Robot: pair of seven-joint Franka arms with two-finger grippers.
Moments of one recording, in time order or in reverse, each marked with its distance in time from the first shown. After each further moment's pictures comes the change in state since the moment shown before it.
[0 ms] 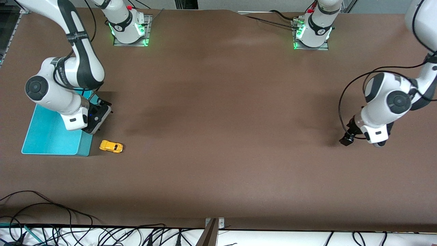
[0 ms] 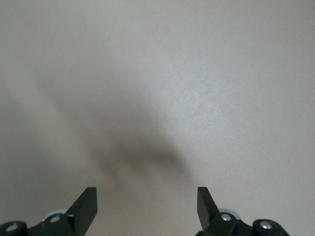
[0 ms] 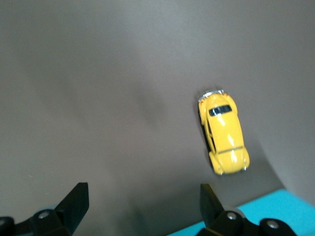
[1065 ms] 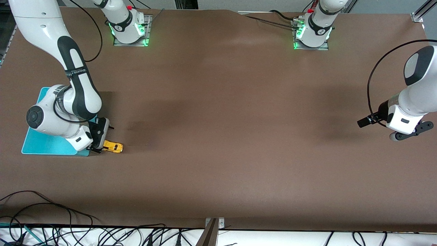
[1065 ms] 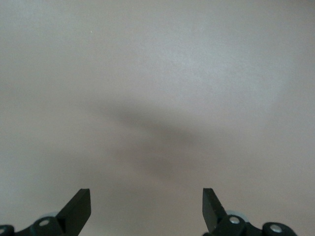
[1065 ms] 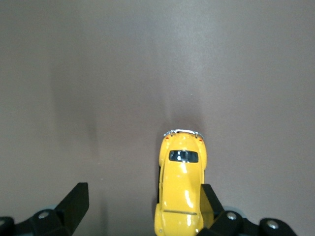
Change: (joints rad) left arm 0.253 -0.011 -0.384 0.207 -0.014 -0.474 0.619; right arm -0.034 0.265 -0.002 0.230 0.155 0.030 -0.438
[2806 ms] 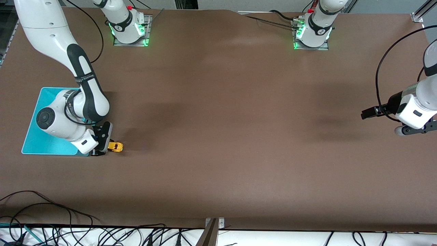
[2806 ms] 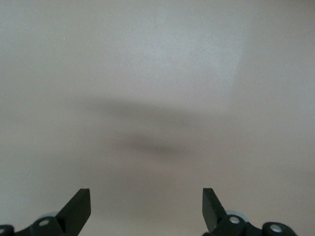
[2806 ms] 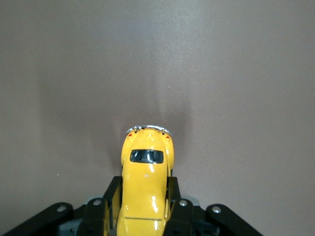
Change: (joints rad) left arm 0.000 0.000 -0.048 0.117 -0.087 -0.130 0.184; right arm 0.006 0.052 0.011 0.011 -0.045 0.134 -0.052
